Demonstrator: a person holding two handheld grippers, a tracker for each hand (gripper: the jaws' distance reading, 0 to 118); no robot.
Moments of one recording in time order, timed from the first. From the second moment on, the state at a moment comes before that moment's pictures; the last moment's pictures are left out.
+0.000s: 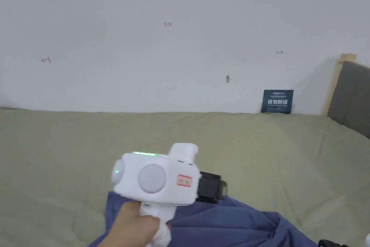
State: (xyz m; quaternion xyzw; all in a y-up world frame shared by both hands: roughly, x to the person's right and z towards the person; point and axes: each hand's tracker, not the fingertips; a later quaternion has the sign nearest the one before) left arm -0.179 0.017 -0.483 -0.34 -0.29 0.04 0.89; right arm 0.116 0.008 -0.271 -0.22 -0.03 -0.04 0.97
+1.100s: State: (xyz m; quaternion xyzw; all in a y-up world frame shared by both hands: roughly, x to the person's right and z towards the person) left arm -0.398 -0.103 -0.398 -0.46 0.01 0.14 0.88; right arm 0.098 -0.016 -0.281 -0.27 0.01 -0.04 0.96
